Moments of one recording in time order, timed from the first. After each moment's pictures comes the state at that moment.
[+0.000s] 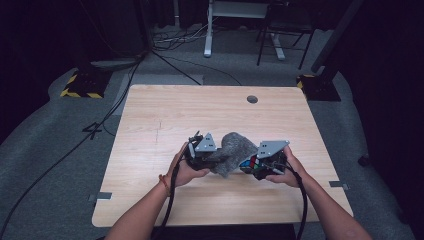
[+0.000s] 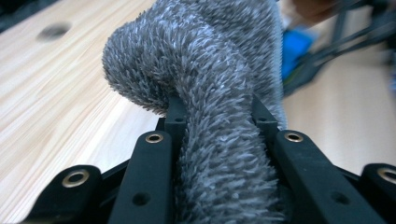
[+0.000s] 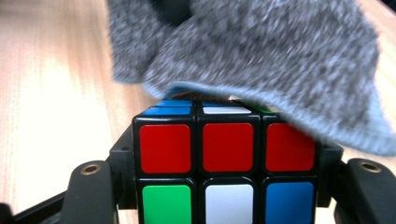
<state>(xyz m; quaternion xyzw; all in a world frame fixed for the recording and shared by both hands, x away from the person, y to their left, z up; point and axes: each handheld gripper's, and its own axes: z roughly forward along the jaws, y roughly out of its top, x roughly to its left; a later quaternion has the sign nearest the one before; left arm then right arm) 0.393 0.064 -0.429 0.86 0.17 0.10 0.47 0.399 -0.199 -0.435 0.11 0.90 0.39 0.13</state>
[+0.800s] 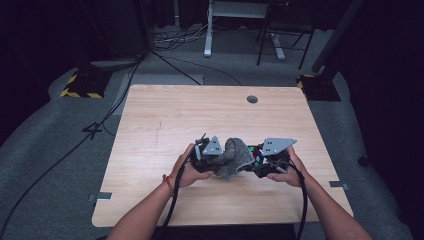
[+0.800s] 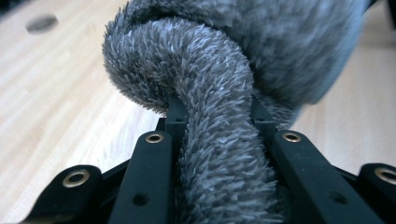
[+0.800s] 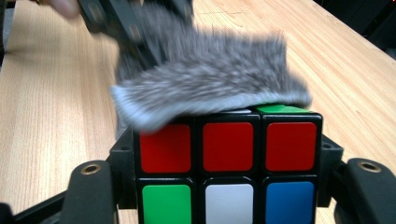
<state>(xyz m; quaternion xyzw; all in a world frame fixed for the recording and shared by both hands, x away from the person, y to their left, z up) 0.390 0.056 -0.427 0.87 0.16 0.11 0.45 0.396 -0.203 -0.422 0.11 0.88 0.44 0.13</state>
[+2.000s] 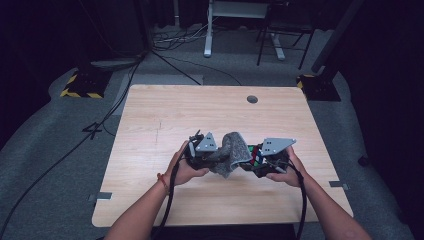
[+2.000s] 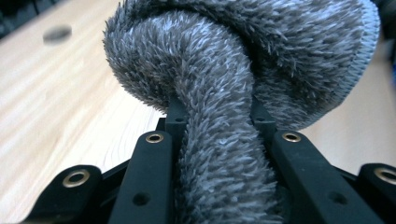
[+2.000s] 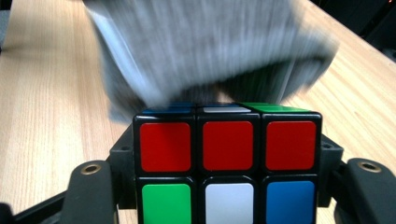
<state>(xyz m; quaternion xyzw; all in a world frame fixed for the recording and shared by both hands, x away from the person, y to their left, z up) 0.389 0.069 -0.413 0.86 0.15 0.11 0.47 0.397 -0.202 -0.423 0.11 0.88 0.44 0.13</state>
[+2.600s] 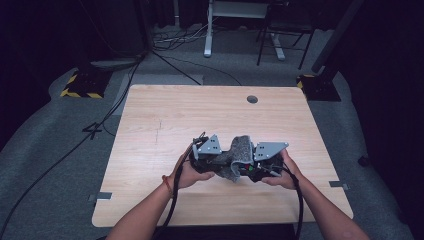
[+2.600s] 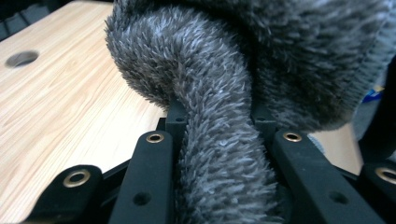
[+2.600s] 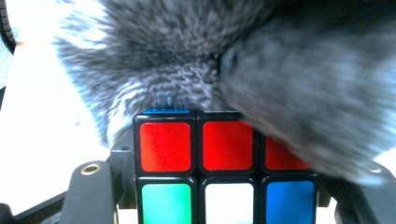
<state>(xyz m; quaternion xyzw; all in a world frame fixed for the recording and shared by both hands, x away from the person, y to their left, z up) 0.385 0.056 -0.419 0.86 0.14 0.08 0.49 0.388 -0.187 -0.426 0.09 0.89 0.43 0.13</state>
